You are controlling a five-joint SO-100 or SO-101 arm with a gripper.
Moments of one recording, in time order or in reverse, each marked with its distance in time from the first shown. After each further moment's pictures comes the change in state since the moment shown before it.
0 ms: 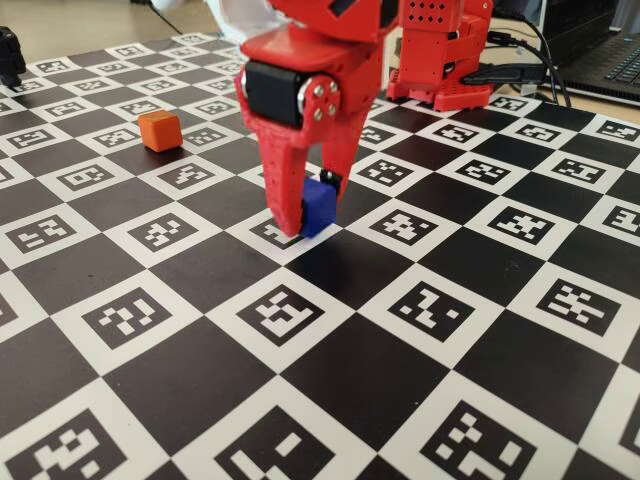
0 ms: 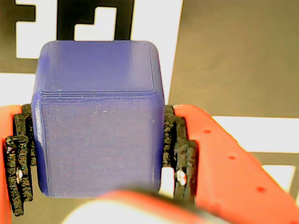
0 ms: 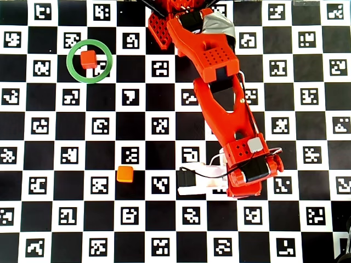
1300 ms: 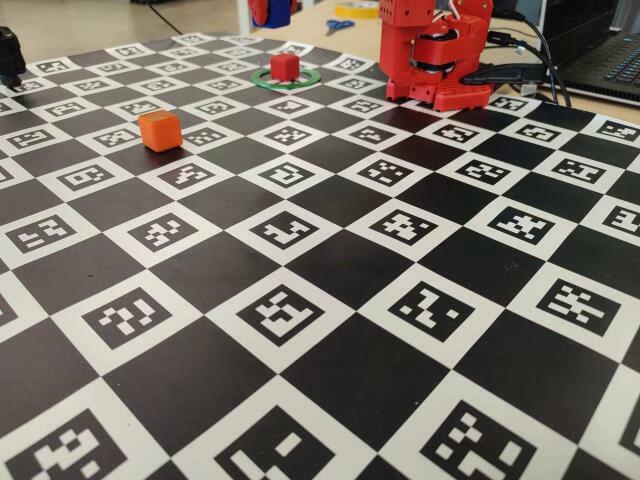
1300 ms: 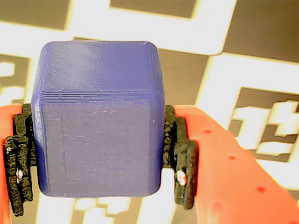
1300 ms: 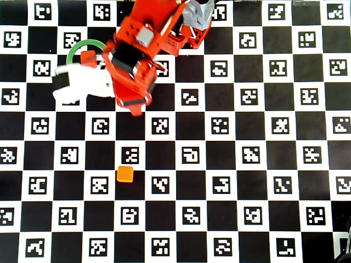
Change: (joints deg) arm 58.2 75.7 76.2 -5.3 -61.5
